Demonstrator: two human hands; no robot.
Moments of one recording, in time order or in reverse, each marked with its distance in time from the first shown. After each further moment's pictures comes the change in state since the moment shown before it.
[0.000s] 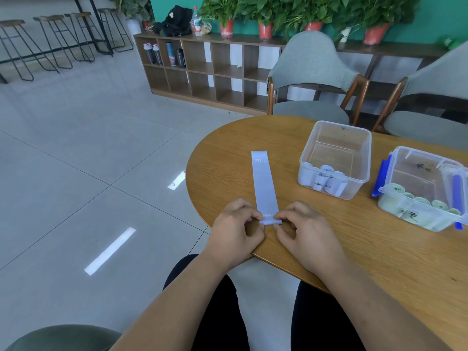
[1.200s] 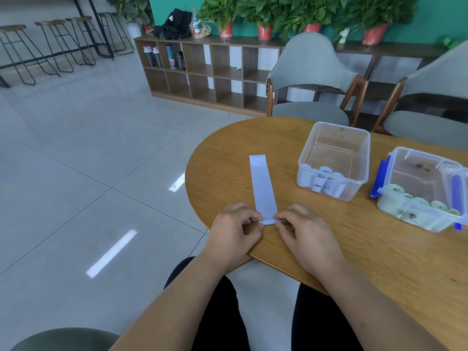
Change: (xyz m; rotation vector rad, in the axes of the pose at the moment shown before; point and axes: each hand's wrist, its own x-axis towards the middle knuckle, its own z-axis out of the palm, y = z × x) left_hand 0.004 0.003 -0.003 -0.022 -0.018 -0.046; right_hand 0.000 0.002 0.000 -0.020 -0.019 0.017
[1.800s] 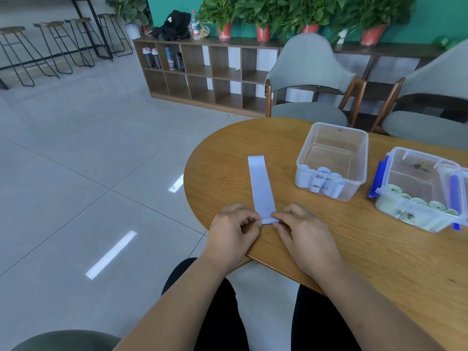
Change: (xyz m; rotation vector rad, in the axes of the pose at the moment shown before) left_hand 0.000 0.003 0.003 0.004 0.060 -0.003; right_hand 0.001 -0.002 0.002 -0.078 -0.007 0.001
